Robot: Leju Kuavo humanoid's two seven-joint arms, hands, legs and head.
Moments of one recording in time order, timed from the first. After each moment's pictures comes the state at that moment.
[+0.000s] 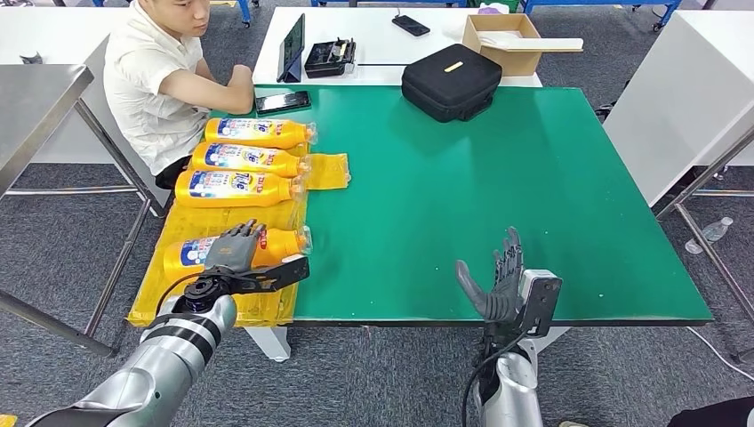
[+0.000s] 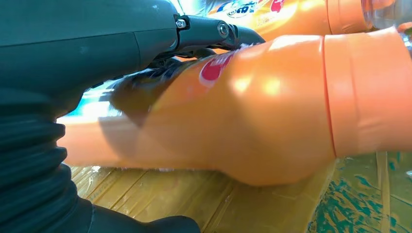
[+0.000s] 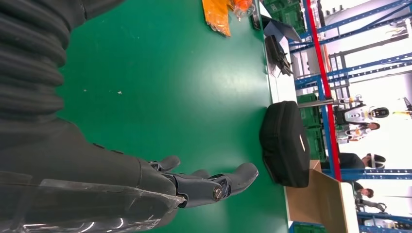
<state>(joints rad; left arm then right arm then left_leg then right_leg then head) -0.65 -0.14 -0.09 -0.43 -1.56 0.08 0.13 -0.08 0.32 -0.23 -1.31 0.25 0.18 -0.51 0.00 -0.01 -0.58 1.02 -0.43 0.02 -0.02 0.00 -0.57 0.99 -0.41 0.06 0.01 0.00</state>
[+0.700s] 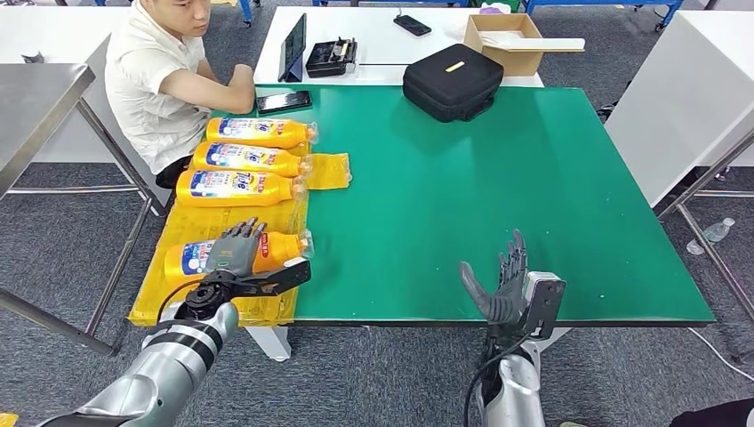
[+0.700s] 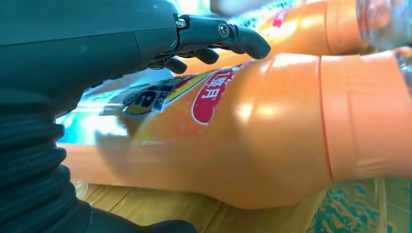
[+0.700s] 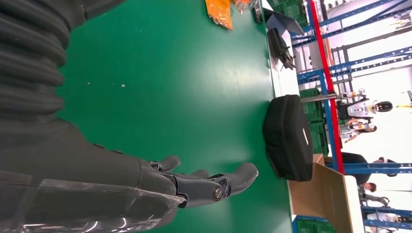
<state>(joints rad) -0.63 -0.16 -0.13 -0.48 -1.56 0.19 0.11 -0.08 0.32 -0.25 -1.31 0.25 0.18 -0.51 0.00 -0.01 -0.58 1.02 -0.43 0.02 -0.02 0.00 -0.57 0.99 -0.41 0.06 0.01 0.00</state>
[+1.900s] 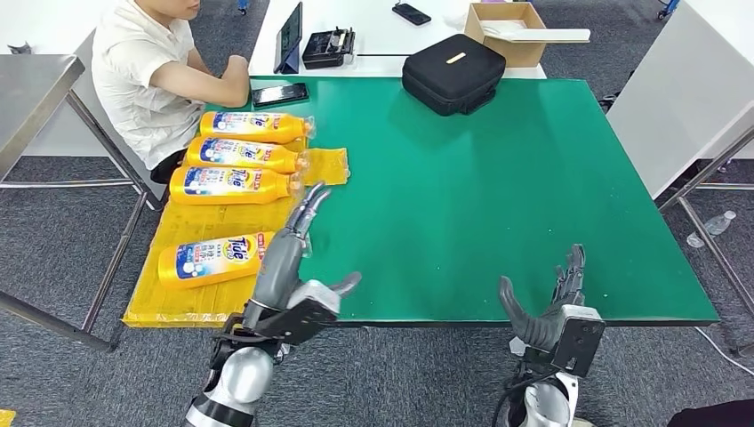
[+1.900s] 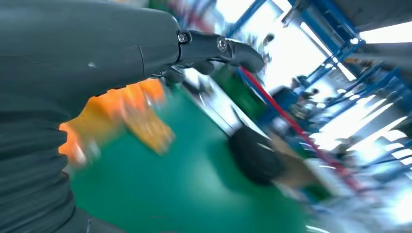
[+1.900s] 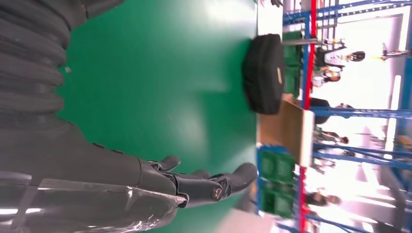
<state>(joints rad) -0.15 -0.29 -0.40 -1.45 -0.68 0.14 -0.32 0.07 0.34 -0.29 -1.57 0.35 0.06 -0.61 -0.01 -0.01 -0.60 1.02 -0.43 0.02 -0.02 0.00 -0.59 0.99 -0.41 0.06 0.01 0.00</state>
